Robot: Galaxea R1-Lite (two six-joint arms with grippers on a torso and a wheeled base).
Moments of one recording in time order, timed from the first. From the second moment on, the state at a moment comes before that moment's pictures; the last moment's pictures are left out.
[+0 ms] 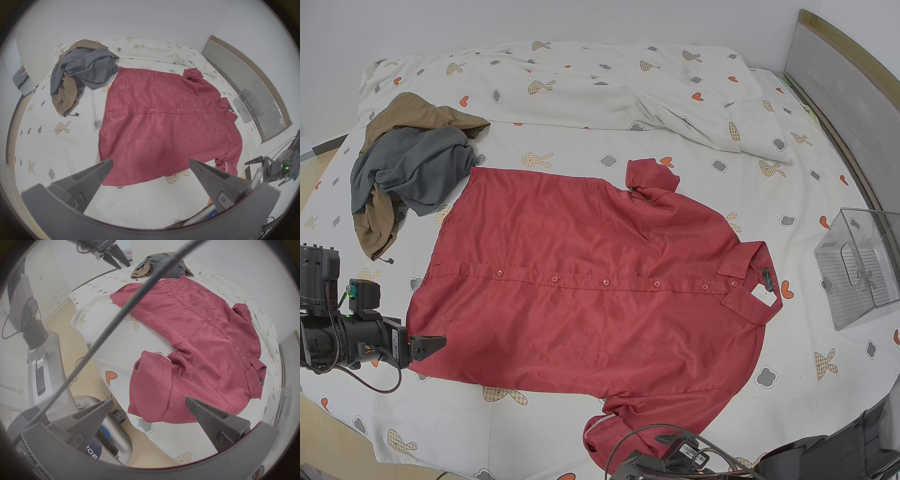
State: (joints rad) left arm -0.07 1.35 -0.60 -0.09 -0.17 0.08; right arm 1.31 1.91 -0.81 -0.01 -0.53 0.27
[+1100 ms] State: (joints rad) left arm -0.11 1.37 -0.60 -0.09 -0.09 0.08; right arm 1.35 2.19 -0.99 0.00 -0.99 0.28
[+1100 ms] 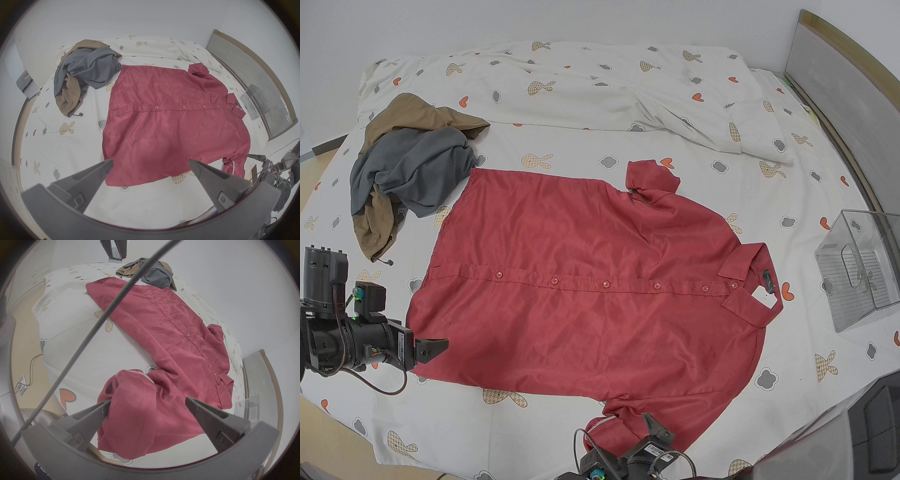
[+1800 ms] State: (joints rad) left arm -0.11 1.38 -0.60 -0.09 -0.09 0.08; right arm 1.24 2.05 -0.85 0.00 -0.99 0.29
